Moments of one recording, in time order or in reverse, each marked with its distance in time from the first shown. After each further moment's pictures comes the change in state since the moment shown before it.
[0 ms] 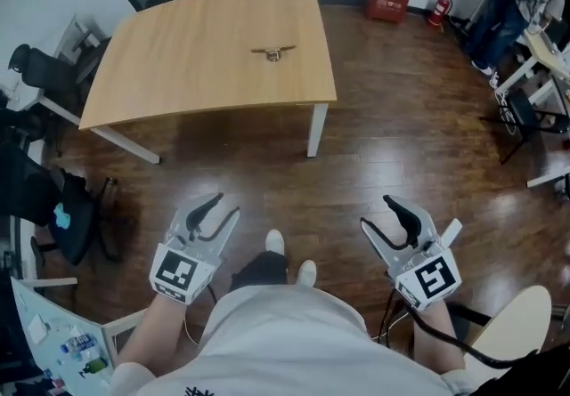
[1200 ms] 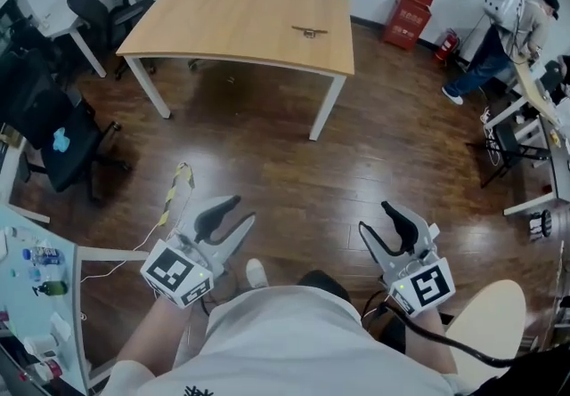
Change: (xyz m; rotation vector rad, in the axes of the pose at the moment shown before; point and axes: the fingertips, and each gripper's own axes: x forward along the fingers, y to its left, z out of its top) left arm -0.171 -0.134 -0.009 -0.262 -0.280 -0.024; right arm -0.106 0.154 0.010 -0.159 -0.034 0.061
